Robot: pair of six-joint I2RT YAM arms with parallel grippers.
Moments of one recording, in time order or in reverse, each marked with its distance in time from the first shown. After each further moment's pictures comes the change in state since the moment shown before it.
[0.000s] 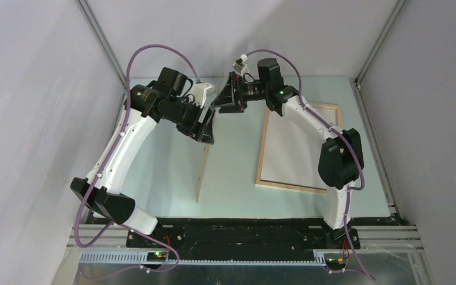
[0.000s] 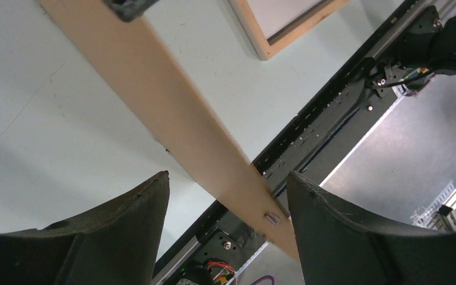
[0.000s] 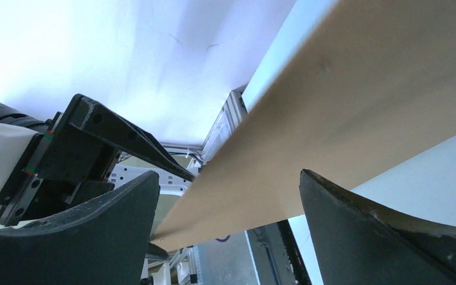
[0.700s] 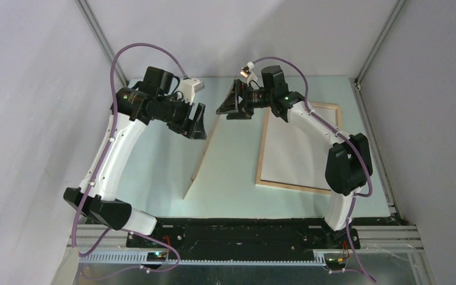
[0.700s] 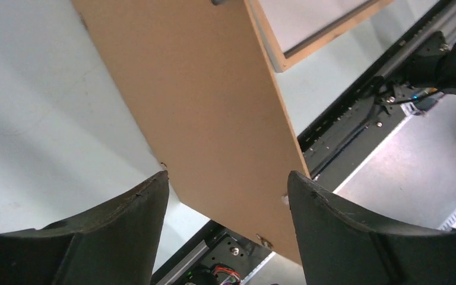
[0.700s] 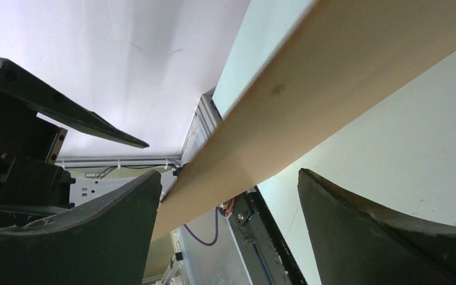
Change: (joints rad) left arm 0.063 -0.058 -0.009 0.020 -0.018 0.016; right arm -0.005 -0.100 -0.148 -0.063 0.125 -0.055
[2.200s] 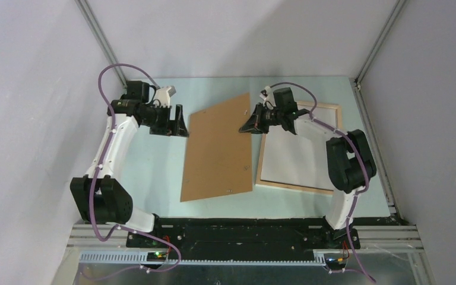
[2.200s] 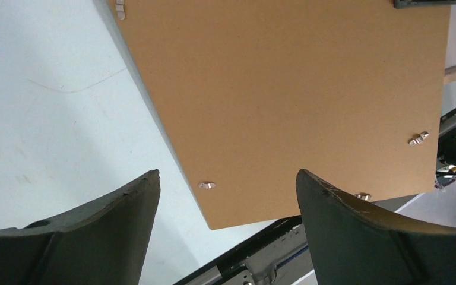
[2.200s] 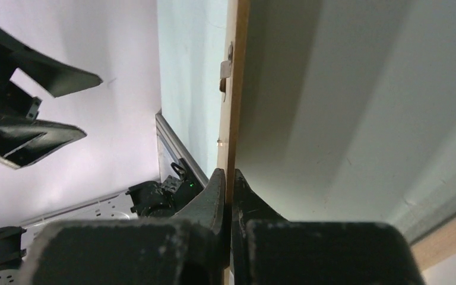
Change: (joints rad) left arm 0.345 0.014 -0.369 0.283 0.066 -0.010; right arm -0.107 0.026 -0.293 0.081 0.096 0.014
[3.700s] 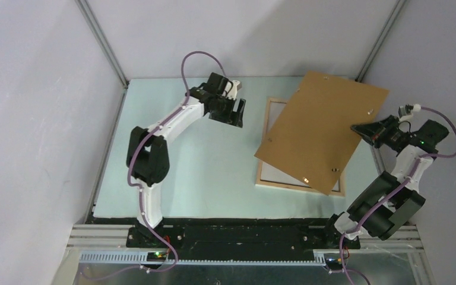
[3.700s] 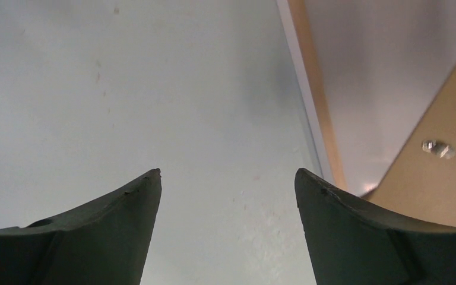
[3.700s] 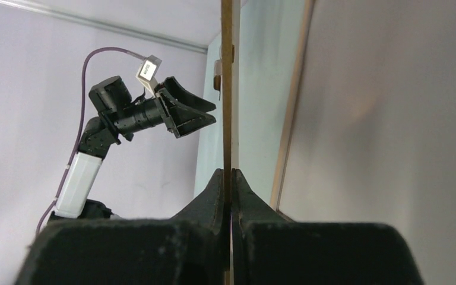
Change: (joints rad) left arm -0.464 0.491 0.311 0.301 -0.244 -0.192; right arm -1.149 -0.511 -0.282 -0.288 -0.588 -0.363
